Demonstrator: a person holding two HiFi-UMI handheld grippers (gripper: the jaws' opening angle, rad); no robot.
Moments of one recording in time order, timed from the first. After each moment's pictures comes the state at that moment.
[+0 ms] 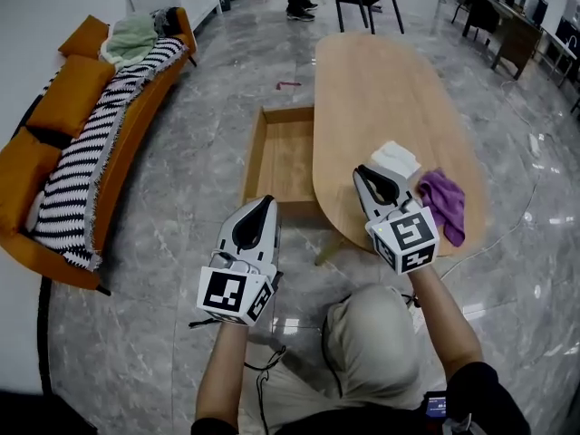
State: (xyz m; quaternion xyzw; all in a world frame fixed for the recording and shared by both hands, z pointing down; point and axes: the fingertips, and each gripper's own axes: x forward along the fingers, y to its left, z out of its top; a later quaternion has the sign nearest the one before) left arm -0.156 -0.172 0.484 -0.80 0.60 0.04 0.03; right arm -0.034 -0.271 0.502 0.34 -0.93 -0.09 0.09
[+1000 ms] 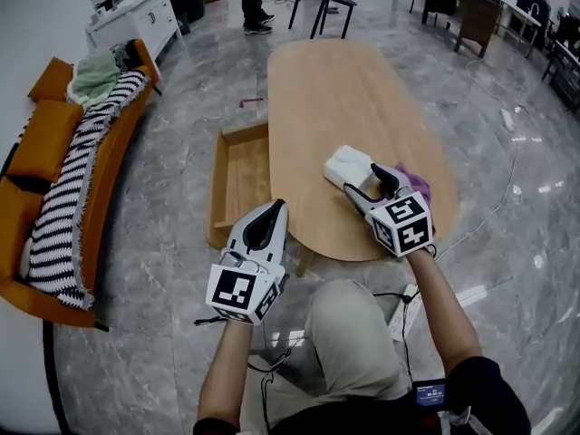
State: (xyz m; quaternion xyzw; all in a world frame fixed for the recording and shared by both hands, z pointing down) left arm -0.064 -0.215 0.483 -0.85 0.52 0.02 0.03; right arm 0.065 -0.321 0.549 0.40 -0.90 0.00 0.18
